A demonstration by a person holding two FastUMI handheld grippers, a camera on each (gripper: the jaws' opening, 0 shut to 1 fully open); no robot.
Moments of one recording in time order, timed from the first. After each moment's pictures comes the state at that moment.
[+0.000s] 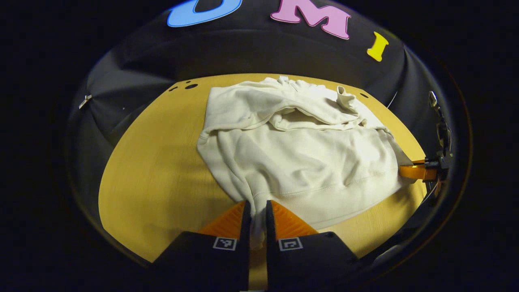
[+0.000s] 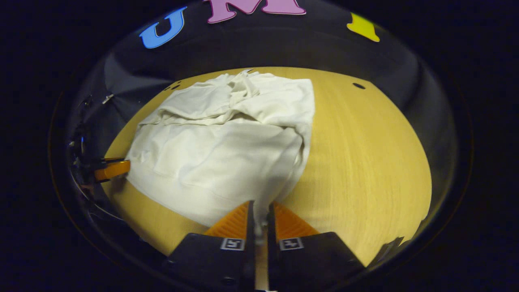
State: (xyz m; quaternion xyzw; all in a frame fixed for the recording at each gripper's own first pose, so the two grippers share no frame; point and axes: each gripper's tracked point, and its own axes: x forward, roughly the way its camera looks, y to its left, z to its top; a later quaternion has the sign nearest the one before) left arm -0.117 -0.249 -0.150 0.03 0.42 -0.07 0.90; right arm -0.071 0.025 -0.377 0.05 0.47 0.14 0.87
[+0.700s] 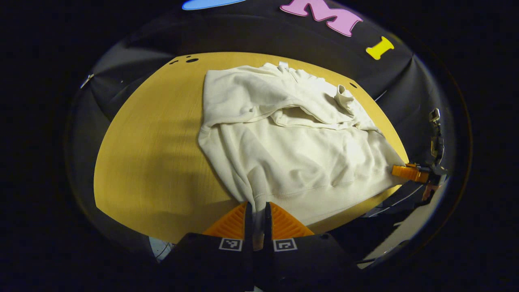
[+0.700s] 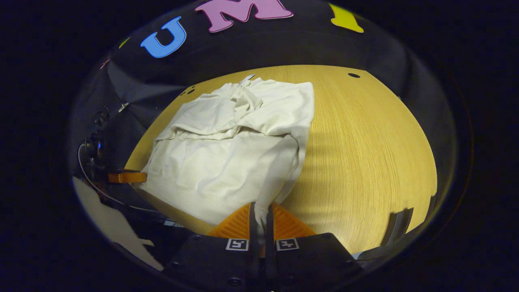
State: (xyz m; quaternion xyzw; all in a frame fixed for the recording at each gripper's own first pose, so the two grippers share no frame) left arm -0.121 -0.245 -0.118 -0.02 0.51 -0.11 0.85; right arm -0.057 0.019 -0.324 0.13 0.47 0.18 0.86
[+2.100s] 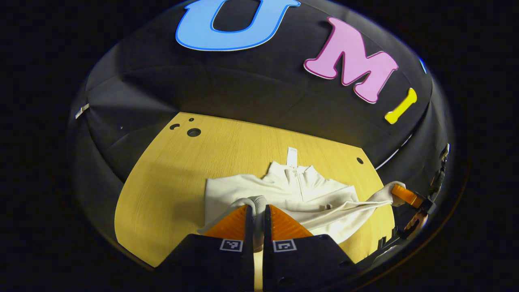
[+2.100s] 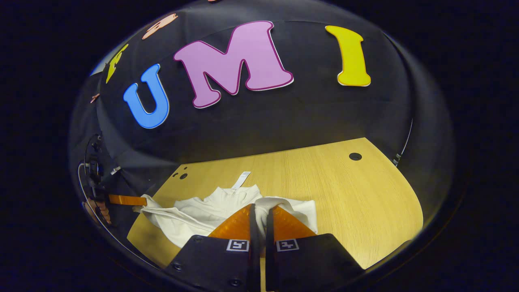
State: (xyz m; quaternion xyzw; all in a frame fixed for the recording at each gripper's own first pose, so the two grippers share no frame) left arm 0.144 -0.245 0.038 -0.08 0.36 -0.07 0.93; right arm 0.205 0.016 -0.208 0.16 0.27 0.10 0.95
